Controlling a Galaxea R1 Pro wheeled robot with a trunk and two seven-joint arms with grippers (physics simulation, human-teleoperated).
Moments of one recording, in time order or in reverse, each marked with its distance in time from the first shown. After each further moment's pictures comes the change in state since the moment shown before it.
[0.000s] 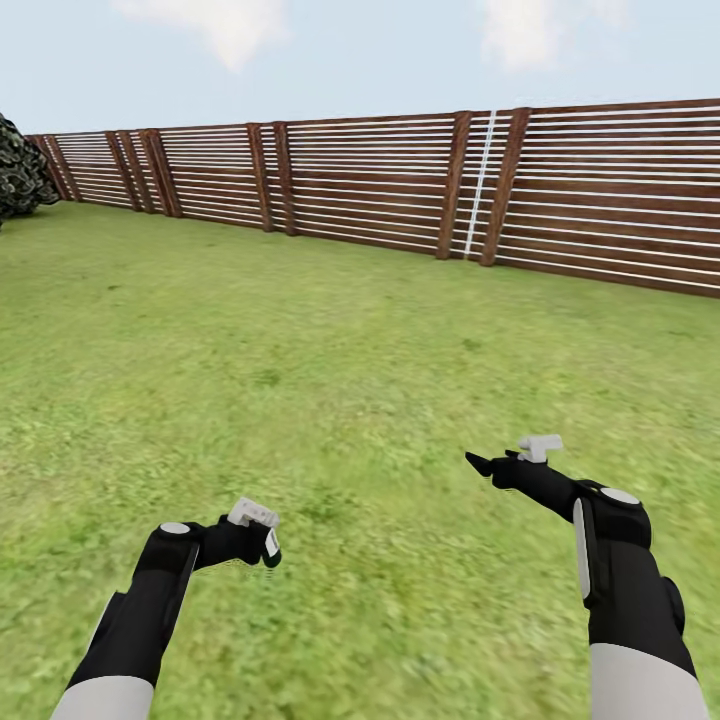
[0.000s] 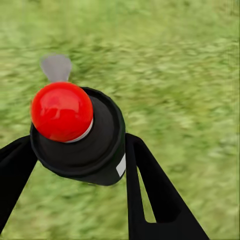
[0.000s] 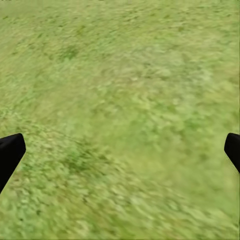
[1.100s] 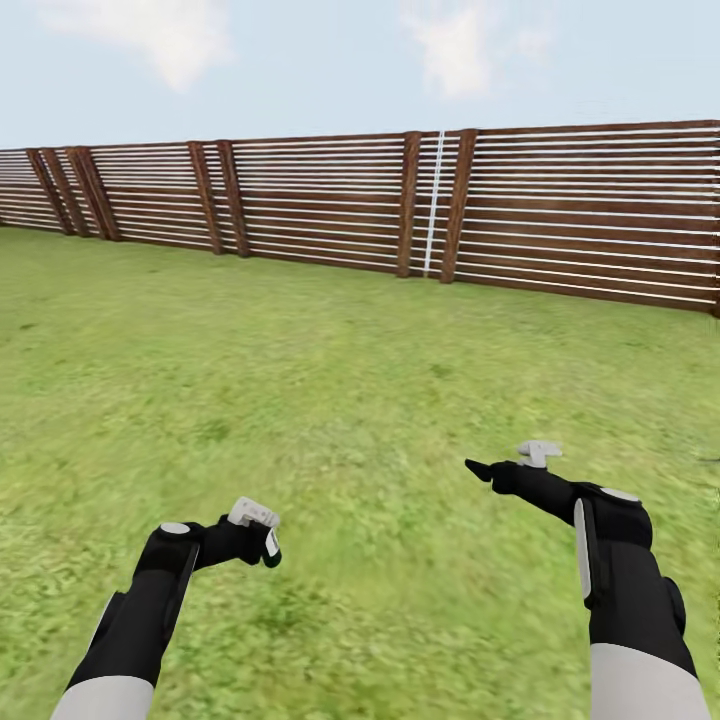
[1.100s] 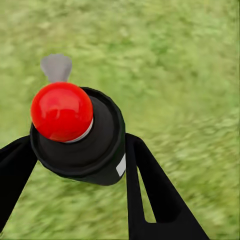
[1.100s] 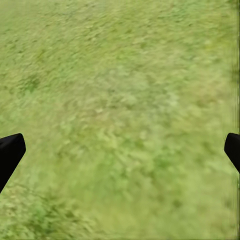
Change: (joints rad) left arm 0.000 0.000 0.000 0.000 0.001 0.000 0.000; right arm 0.000 -0.002 -0.001 -0.001 0.000 0.112 -0.001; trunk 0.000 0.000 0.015
